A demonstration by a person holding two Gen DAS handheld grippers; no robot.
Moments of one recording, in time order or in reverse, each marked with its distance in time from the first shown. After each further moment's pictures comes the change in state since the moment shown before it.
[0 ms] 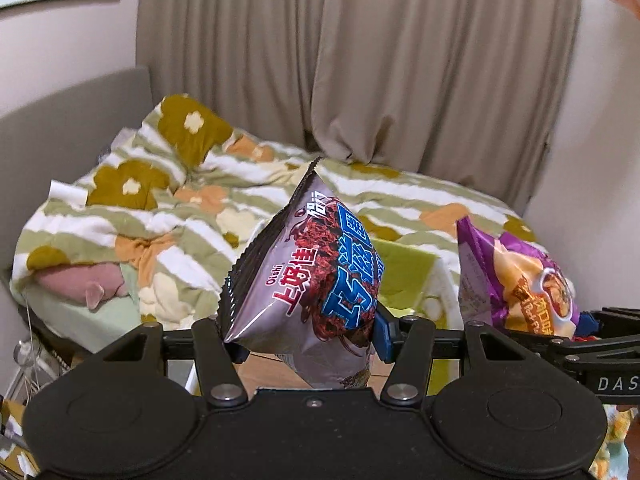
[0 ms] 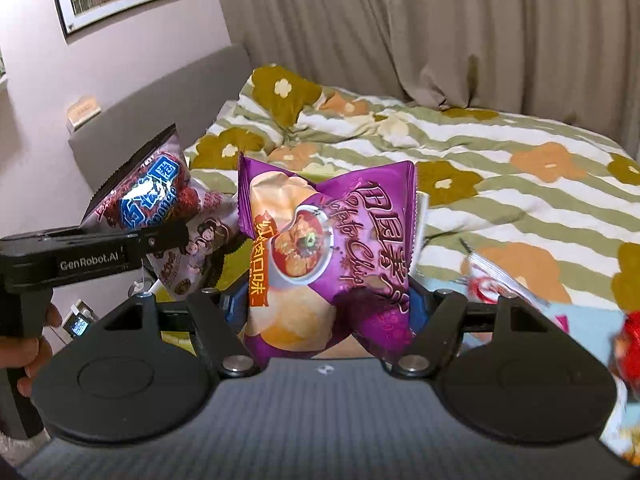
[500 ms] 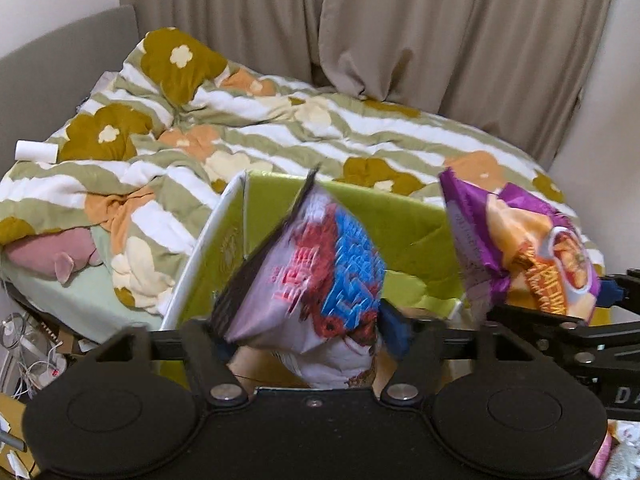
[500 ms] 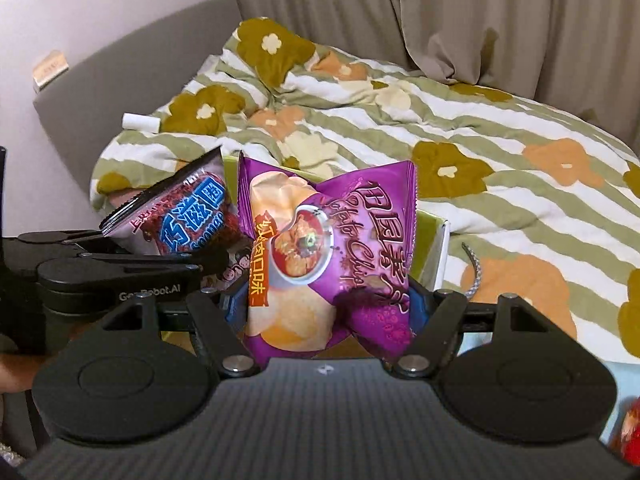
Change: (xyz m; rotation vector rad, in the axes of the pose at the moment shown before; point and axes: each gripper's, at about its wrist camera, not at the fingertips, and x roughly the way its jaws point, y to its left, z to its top) left arm 0.131 0.004 0.012 -0.001 0.186 0.028; right arm 0.126 -0.012 0.039 -0.072 0.126 -0.052
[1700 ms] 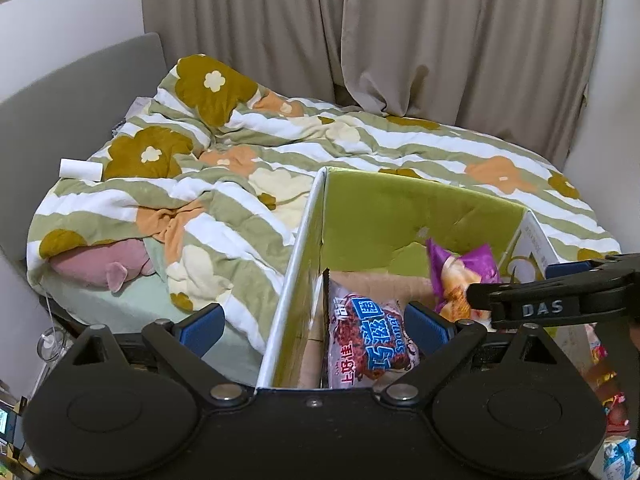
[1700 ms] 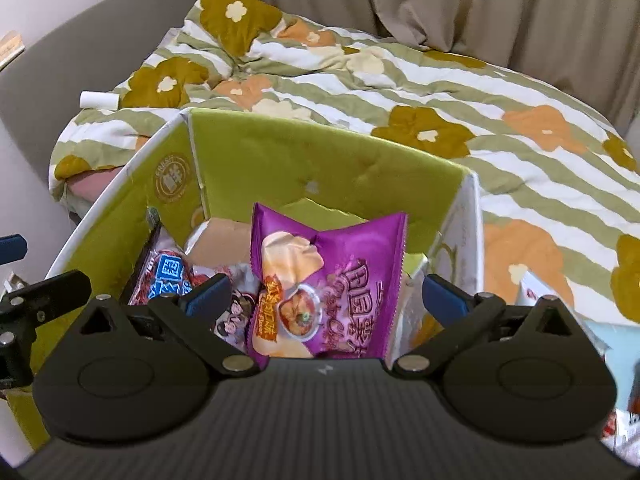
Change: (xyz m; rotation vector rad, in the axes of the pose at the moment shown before) left arm -0.059 0.046 -0.034 0.048 -0.076 0.066; right arm 0.049 0.030 -0.021 0.057 0.070 -0.121
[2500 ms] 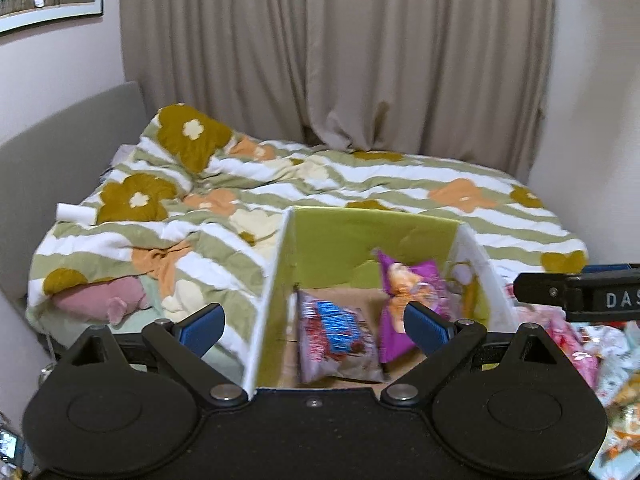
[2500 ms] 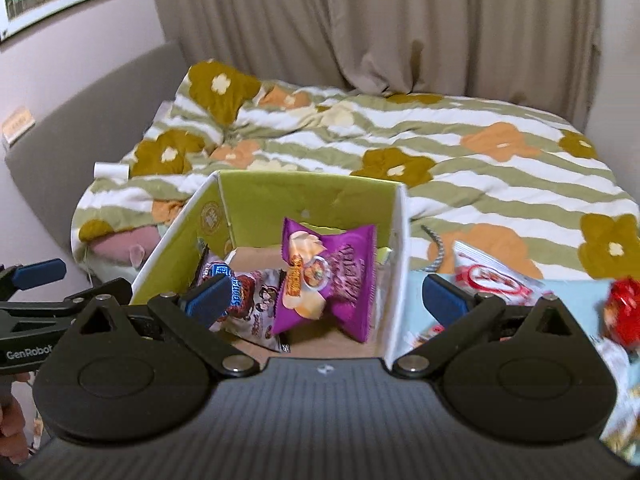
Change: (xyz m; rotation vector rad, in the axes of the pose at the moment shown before) left arm -0.087 -0.012 -0.021 0.068 -0.126 -0.086; right arm -0.145 -0.002 -0.050 0.146 -0.183 -0.026
